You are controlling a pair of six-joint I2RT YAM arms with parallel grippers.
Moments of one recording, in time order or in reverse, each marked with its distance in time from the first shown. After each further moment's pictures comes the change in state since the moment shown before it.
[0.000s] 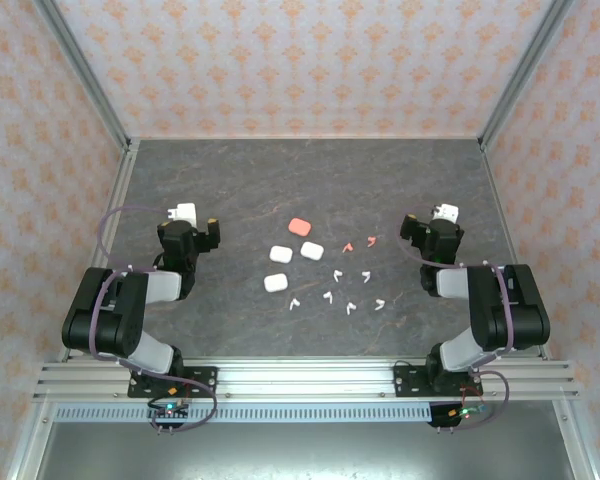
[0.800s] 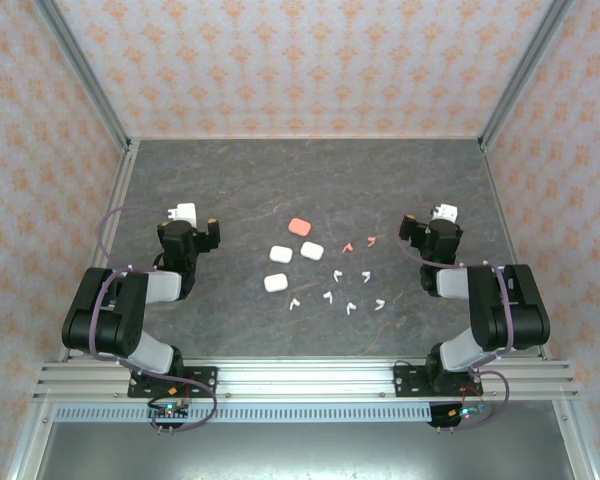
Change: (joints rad) left arm 0.000 0.000 0.000 0.000 0.000 0.000; right arm 0.000 0.000 0.000 -0.005 -0.018 0.000
